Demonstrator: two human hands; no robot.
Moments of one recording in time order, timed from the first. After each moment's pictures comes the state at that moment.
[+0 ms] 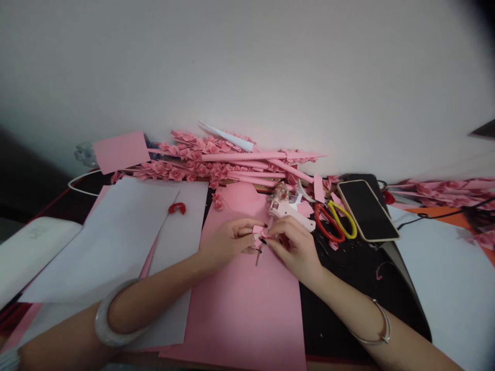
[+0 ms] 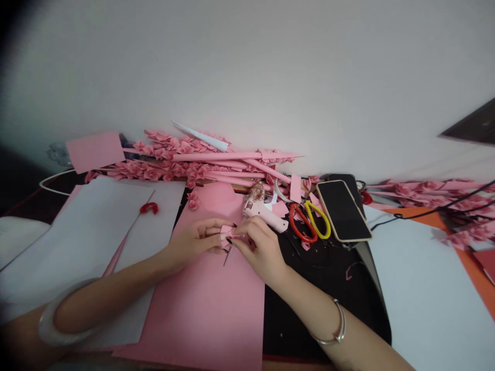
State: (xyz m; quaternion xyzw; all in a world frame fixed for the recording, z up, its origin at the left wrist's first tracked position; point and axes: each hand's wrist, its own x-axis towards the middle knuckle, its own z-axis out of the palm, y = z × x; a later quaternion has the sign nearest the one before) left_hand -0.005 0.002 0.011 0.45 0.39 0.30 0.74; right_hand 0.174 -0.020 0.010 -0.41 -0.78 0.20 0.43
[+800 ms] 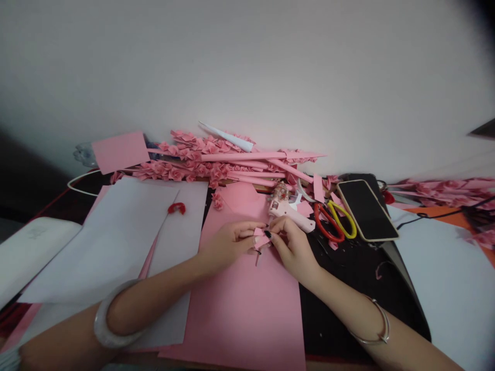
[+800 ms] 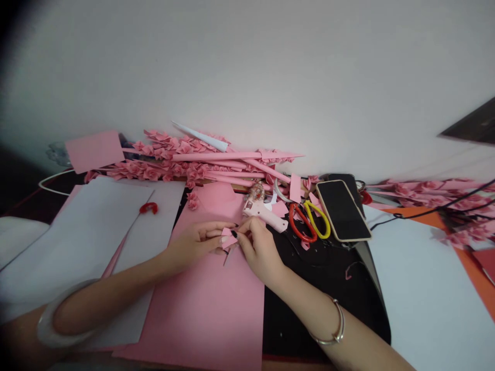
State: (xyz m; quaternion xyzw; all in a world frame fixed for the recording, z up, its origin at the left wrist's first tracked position) left_hand -0.005 -0.002 0.007 0.50 0.39 0.29 0.71; right_hand 0.173 -0.021 0.001 -0.46 -0.72 0.30 0.41
